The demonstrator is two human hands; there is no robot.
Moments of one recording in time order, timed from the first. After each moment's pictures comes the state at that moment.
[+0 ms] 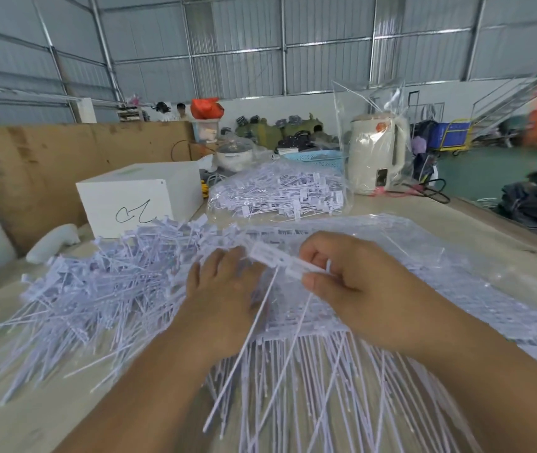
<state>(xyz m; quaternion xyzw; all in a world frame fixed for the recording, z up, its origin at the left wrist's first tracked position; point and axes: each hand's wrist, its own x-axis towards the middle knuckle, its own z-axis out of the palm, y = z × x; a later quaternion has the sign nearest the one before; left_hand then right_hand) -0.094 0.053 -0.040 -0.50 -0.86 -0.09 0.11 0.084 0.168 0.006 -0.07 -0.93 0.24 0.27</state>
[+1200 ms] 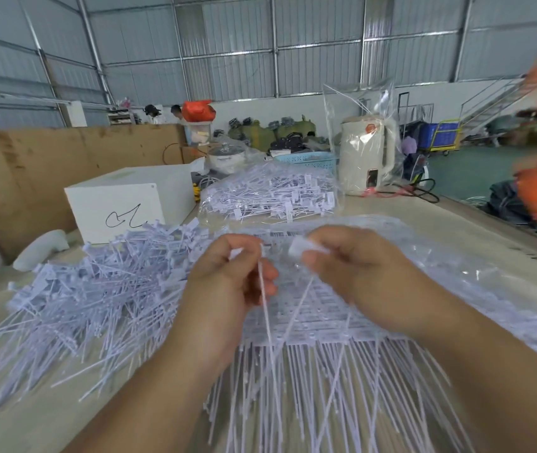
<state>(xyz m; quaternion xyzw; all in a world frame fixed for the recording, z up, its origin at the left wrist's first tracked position) -0.044 0.055 -0.009 -0.33 -0.52 -0.76 -0.20 0.087 0.182 0.006 -0.09 -0.87 0.40 0.28</state>
